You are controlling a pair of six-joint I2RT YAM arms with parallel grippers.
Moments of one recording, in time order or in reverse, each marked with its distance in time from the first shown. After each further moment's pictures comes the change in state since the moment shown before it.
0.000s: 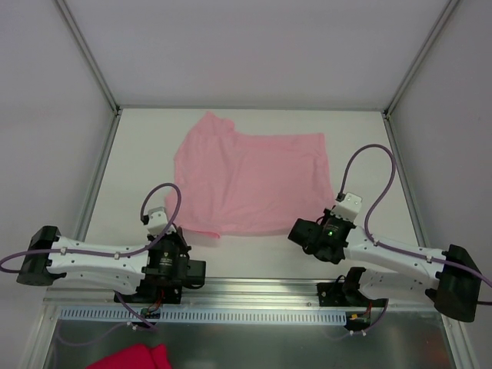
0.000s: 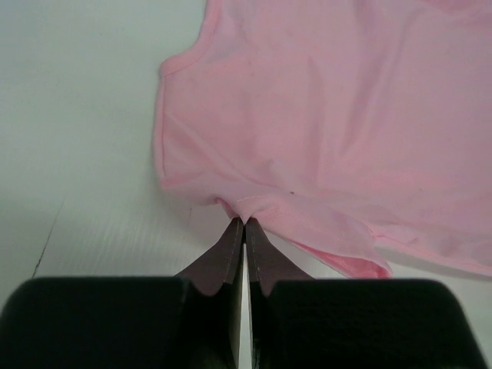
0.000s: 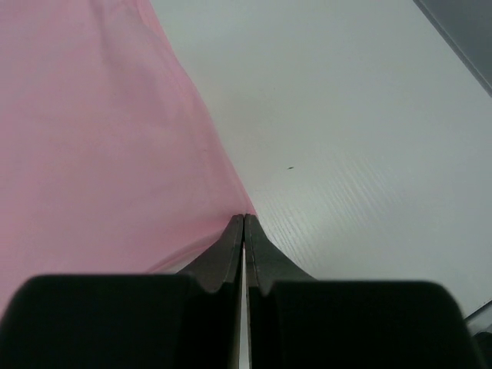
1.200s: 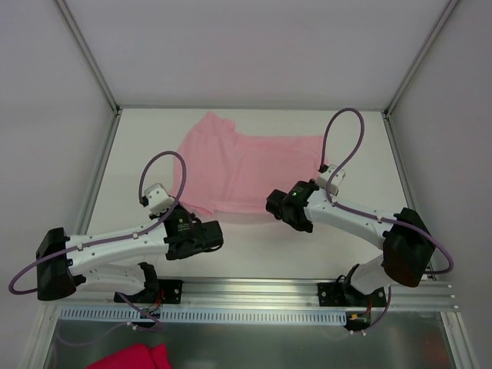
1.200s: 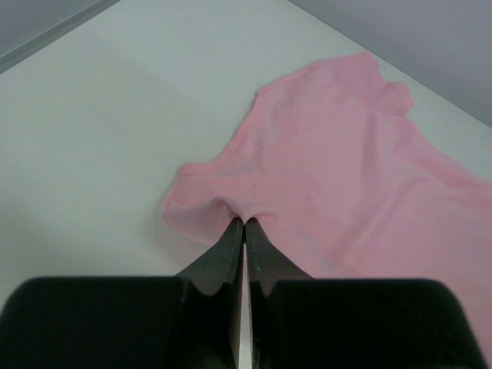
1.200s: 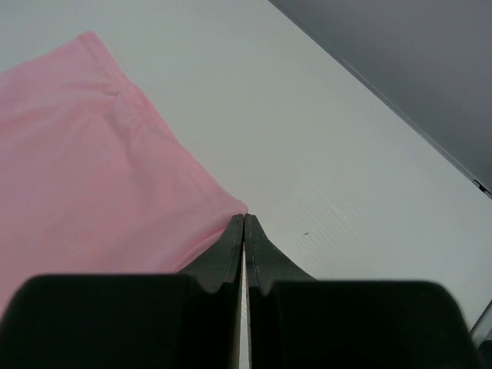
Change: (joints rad) left arm 0.359 0.191 0.244 -0.005 -0.169 0.000; right arm -0.125 0.441 0.429 -0.285 0.161 0.244
